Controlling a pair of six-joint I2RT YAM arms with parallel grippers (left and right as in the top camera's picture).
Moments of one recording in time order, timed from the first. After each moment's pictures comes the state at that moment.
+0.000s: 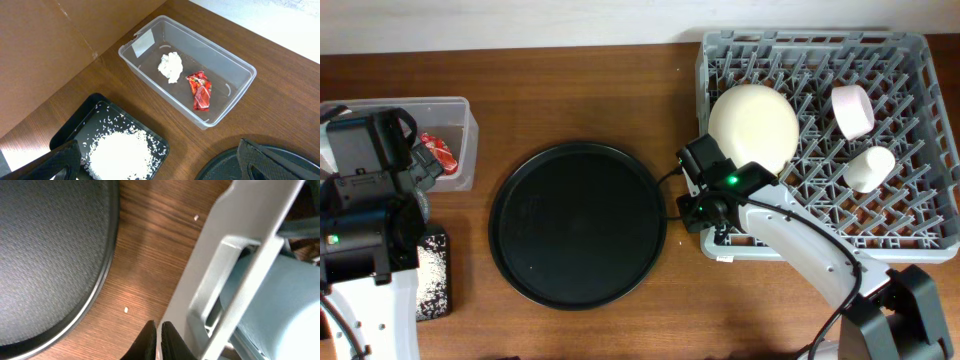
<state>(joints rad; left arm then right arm) 0.14 1.22 1.52 -1.10 -0.54 -0.36 0.50 1.61 1.14 -0.82 0.02 0.18</state>
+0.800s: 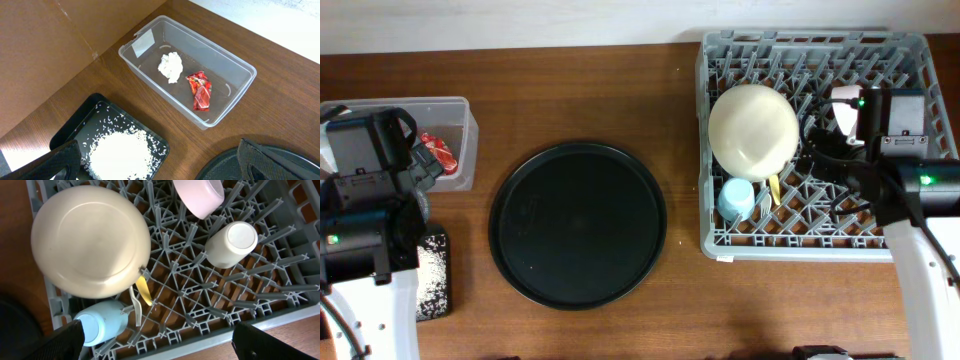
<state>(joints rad) 0.14 1.22 1.52 -1.10 -0.54 -0.36 -0.02 1.30 1.44 -1.12 0.16 0.29</state>
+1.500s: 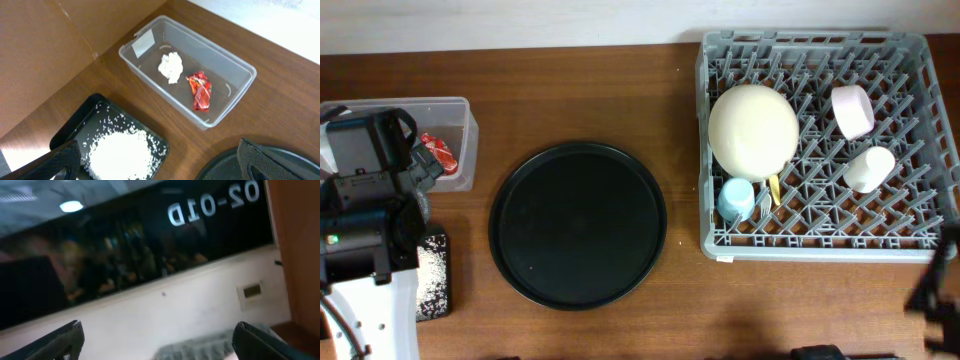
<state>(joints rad) 0.14 1.22 1.52 -1.11 -0.54 -0.36 0.07 0.45 1.42 -0.73 0.15 0.29</state>
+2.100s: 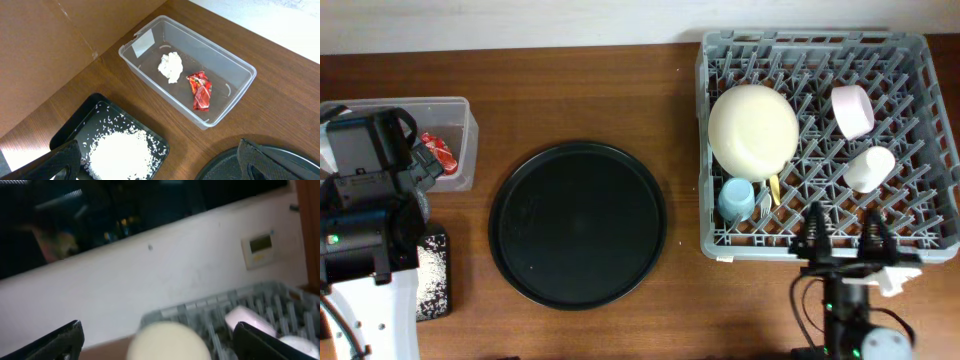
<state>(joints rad) 0.14 1.22 1.52 -1.10 -0.54 -0.36 0.06 0.01 0.21 0.00 0.14 0.29</state>
